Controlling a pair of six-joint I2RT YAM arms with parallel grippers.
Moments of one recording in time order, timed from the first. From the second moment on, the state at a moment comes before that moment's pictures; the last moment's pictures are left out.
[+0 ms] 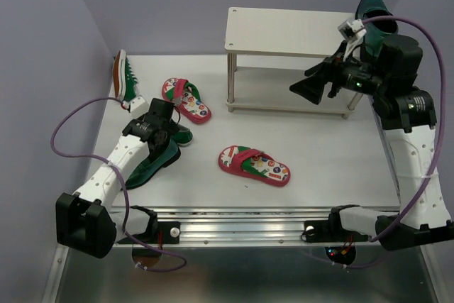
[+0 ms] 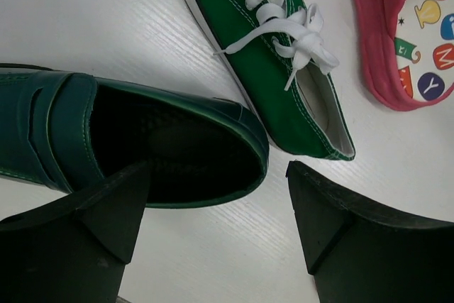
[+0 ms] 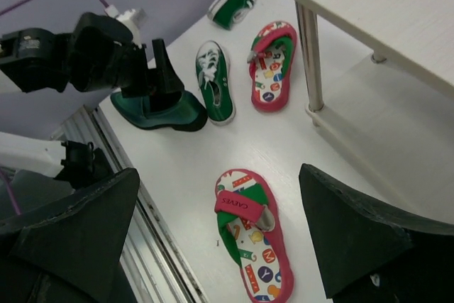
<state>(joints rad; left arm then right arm) -0.35 1.19 0.94 -0.78 -0.51 -0.92 0.09 1.19 1.71 -0.72 -0.87 0.13</state>
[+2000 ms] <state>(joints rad) -1.14 1.27 1.20 -0.67 -0.36 -0.41 0.40 1.25 1.47 -0.80 -0.26 0.13</state>
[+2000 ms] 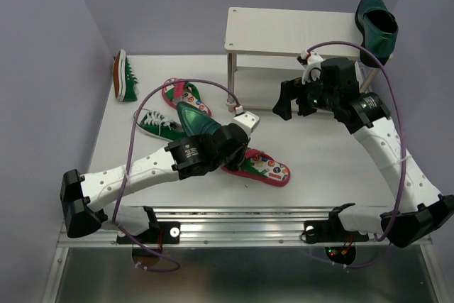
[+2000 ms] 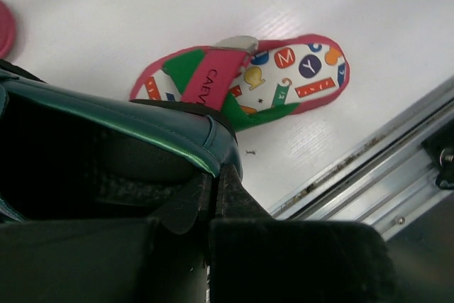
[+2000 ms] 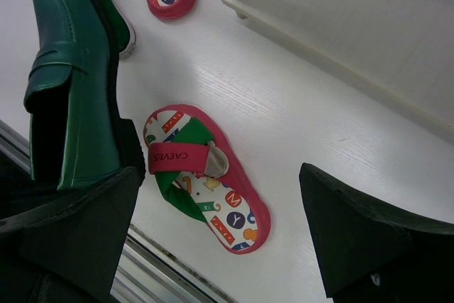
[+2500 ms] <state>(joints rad) -1.14 1.29 1.10 -0.68 -0.15 -0.24 0.40 1.24 1.46 -0.80 -0.25 0.14</state>
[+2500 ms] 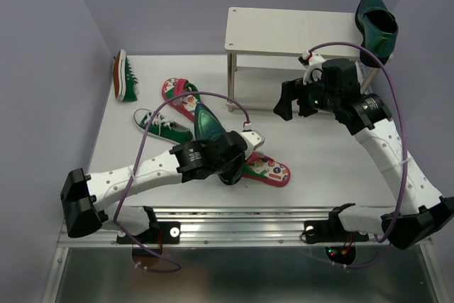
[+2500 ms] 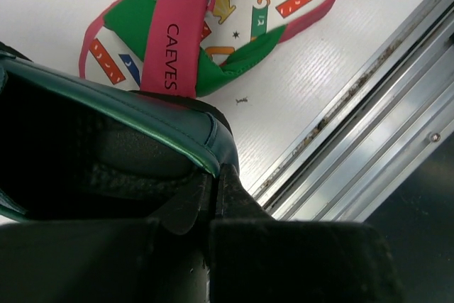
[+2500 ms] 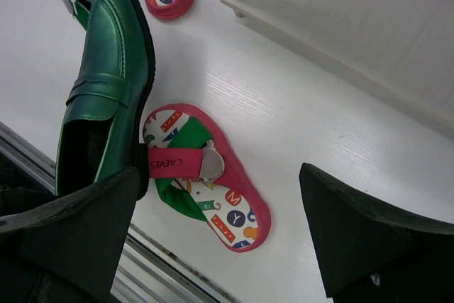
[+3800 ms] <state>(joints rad) -1.14 1.17 1.04 -0.75 -0.14 -0.26 0.62 1.45 0.97 -0.54 -0.18 0.09</state>
